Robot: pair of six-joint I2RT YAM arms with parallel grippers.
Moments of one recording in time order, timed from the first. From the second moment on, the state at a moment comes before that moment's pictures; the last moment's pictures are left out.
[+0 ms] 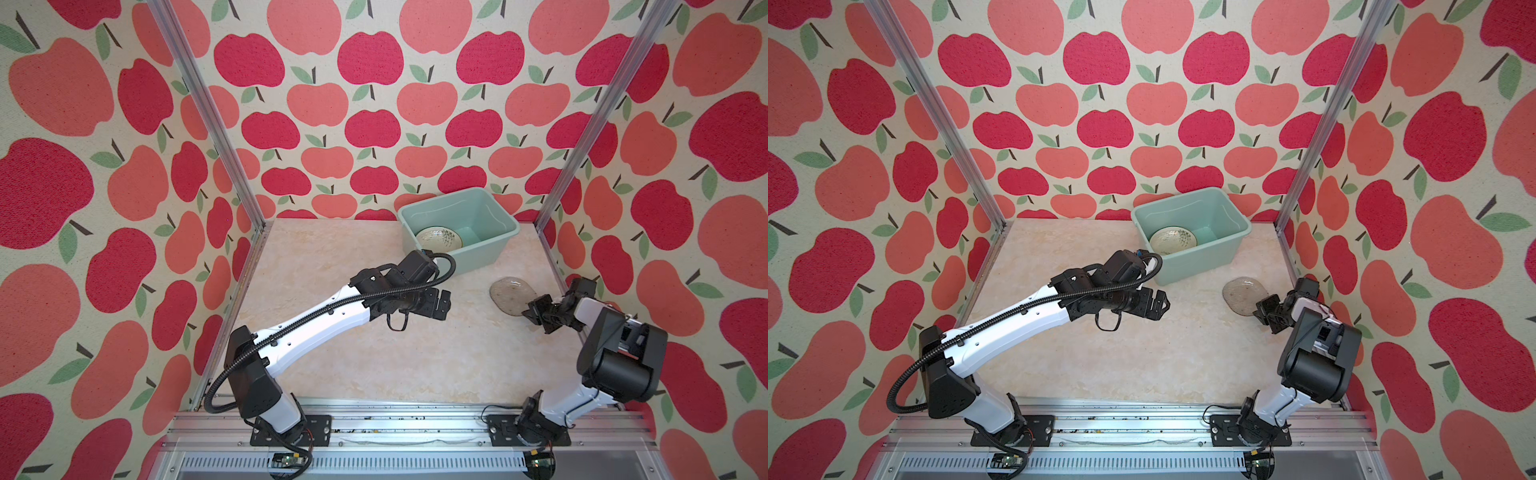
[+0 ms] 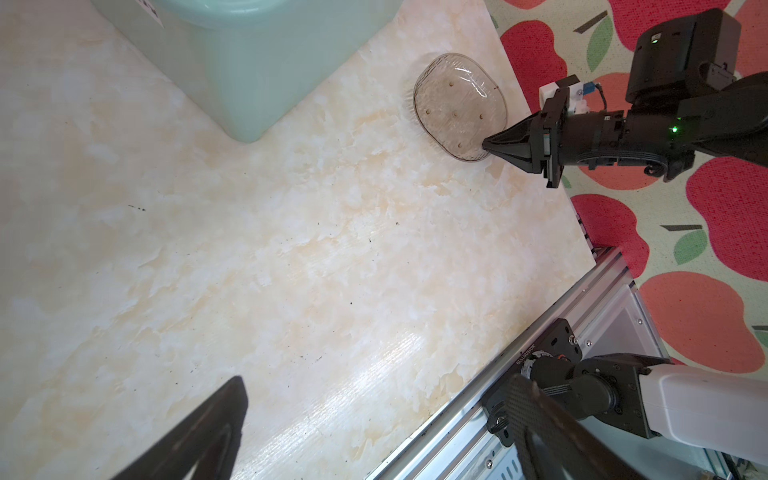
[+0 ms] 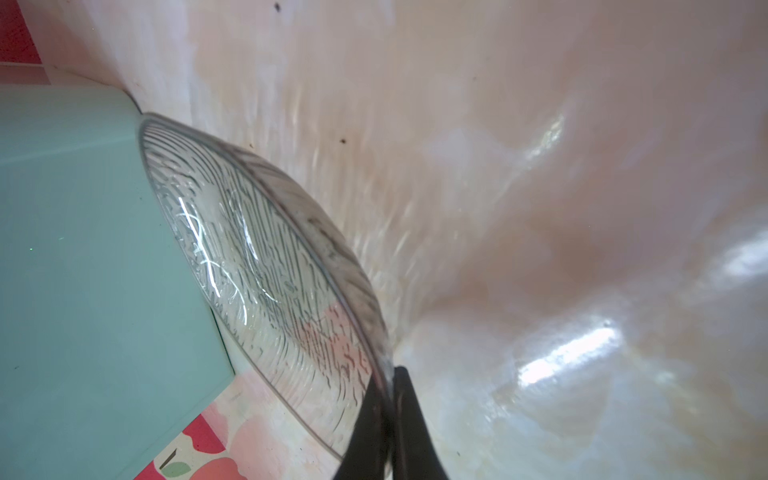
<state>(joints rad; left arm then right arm) -0.98 1.58 1.55 -0.82 0.02 -0.55 -0.41 1.58 0.87 -0.51 -0.50 0.63</state>
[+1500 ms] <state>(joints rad) -0.42 1.11 1.19 -0.78 0.11 -0.85 0.14 2.36 2.68 -1.32 -0.40 0.11</state>
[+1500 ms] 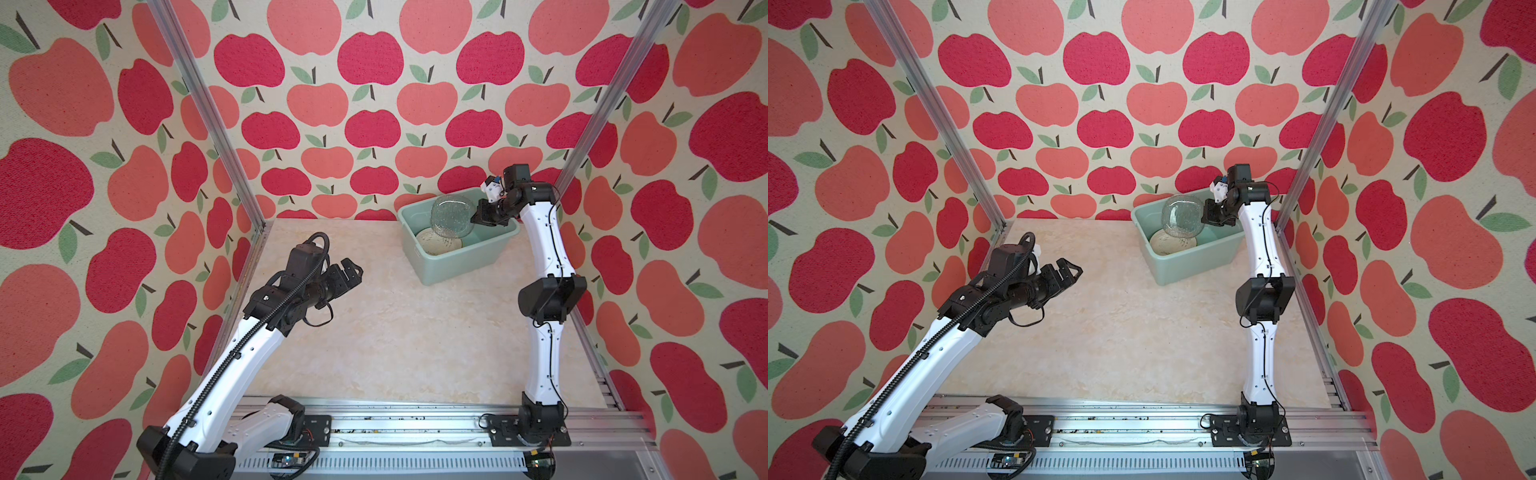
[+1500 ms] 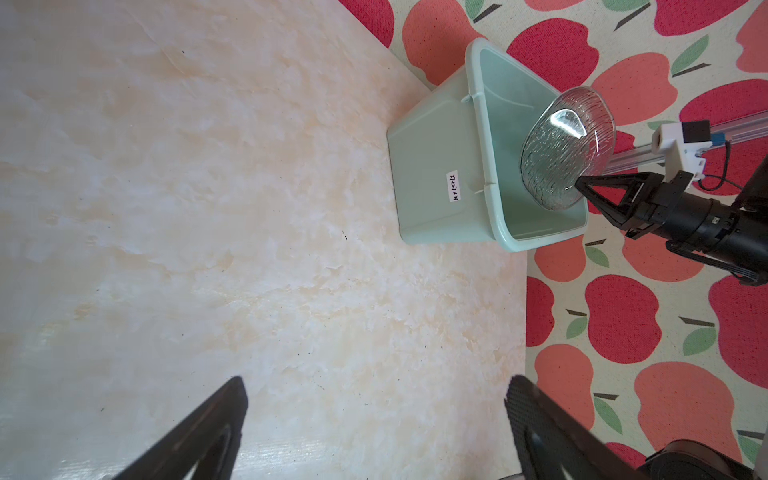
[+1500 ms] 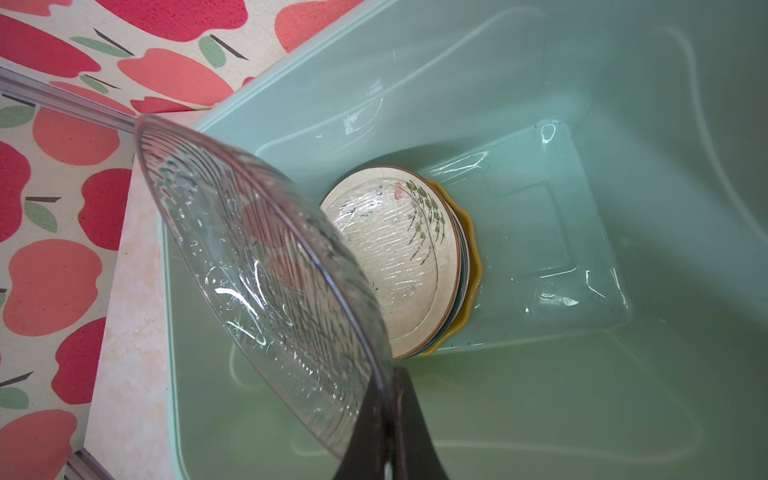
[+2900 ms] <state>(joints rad) -0.39 1.30 1.20 -0.69 0.19 -0.85 0.20 2.54 2.64 -1.23 -0.35 0.08</state>
